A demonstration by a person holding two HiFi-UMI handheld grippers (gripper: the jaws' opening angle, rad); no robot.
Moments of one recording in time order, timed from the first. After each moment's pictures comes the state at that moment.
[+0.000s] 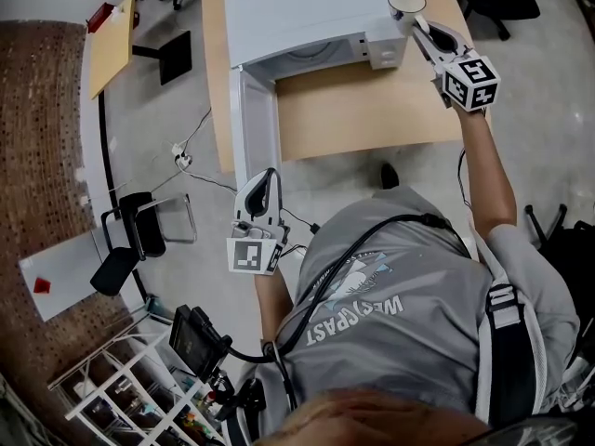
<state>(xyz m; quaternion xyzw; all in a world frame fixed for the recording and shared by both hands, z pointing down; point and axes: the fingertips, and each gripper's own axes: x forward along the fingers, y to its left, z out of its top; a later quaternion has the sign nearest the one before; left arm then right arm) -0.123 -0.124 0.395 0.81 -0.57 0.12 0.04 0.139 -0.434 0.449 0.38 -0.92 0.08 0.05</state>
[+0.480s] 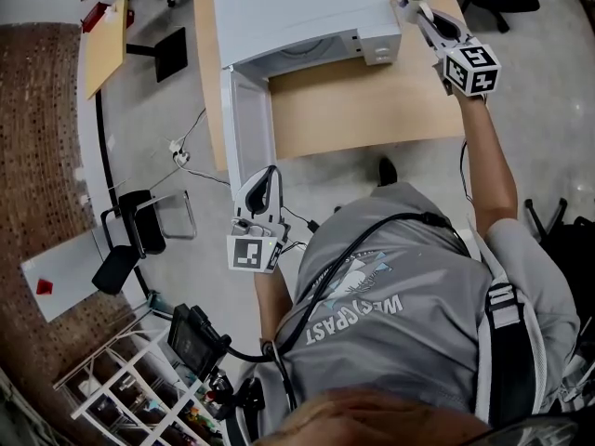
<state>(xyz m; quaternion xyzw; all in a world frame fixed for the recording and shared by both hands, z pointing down) -0.101 -0.141 0.404 0.82 -0.56 0.13 0.06 0.173 -0.475 0.472 0.41 -0.90 0.09 0.06</state>
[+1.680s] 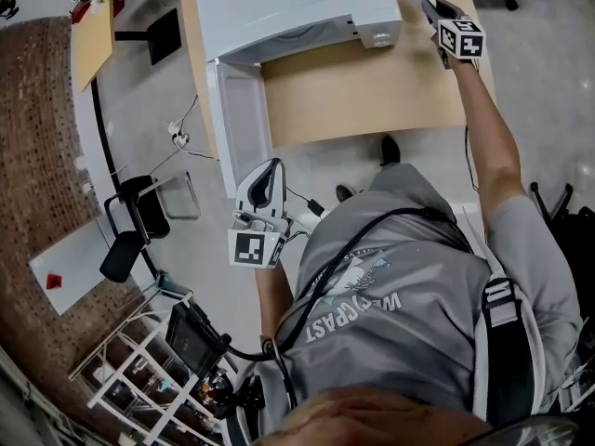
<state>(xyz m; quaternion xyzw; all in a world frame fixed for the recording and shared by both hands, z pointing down) -0.083 -0.169 0.433 0.82 -0.54 0.17 0.09 0.206 -0.563 0.653 0.46 -0.86 0.19 0.12</state>
